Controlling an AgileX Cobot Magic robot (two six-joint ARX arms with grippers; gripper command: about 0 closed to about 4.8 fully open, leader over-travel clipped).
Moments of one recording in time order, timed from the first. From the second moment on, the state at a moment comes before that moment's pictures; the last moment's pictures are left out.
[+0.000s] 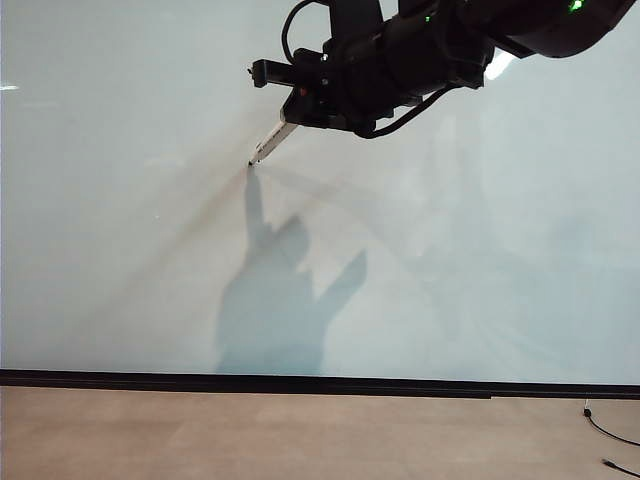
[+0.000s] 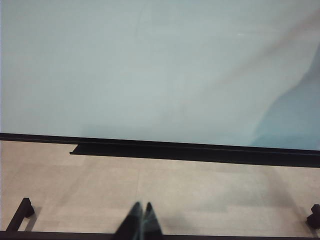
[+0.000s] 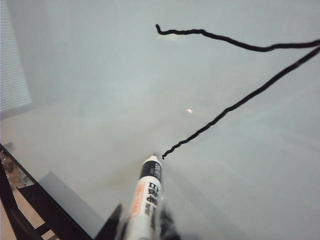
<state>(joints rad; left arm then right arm) 0.00 0.00 0.00 -0.15 0.02 -0.01 0.69 1.66 0.92 0.76 0.03 -0.05</state>
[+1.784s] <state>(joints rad) 0.00 0.00 0.00 -0.15 0.02 -0.01 0.61 1.55 0.84 0.70 0.05 -0.05</state>
